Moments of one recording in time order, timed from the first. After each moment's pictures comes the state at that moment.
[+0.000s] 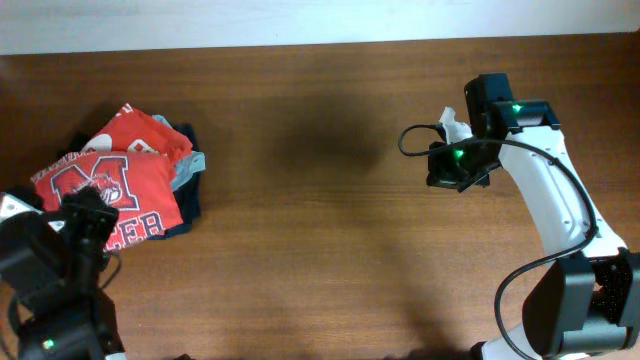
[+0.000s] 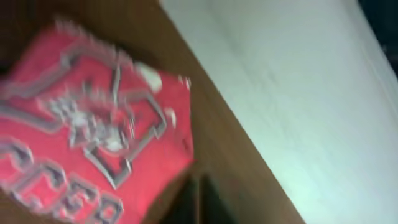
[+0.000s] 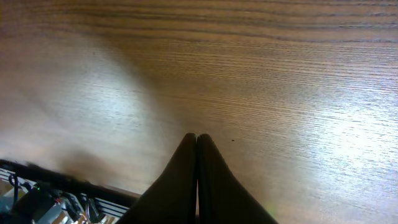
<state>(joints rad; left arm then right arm) 0.46 0.82 0.93 -0.58 0.16 -0.74 0.03 1.72 1.45 -1.18 -0.31 0.11</state>
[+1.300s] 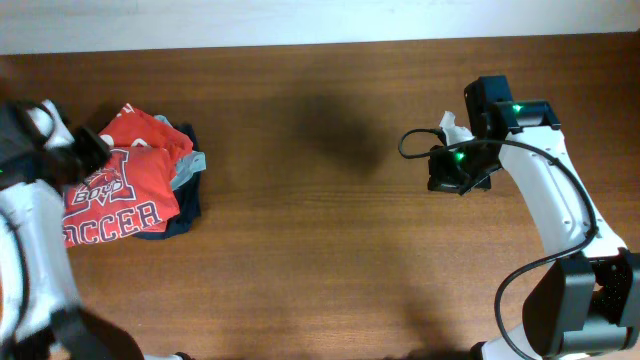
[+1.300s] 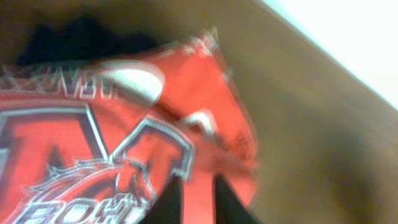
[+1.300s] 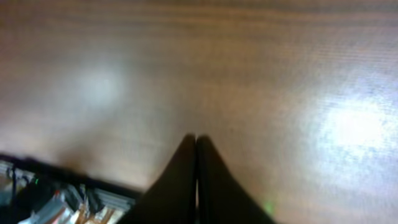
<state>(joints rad) 0.47 1.61 1.39 -0.72 0.32 -0.20 0.03 1.72 1.45 -1.22 -0.31 0.10</state>
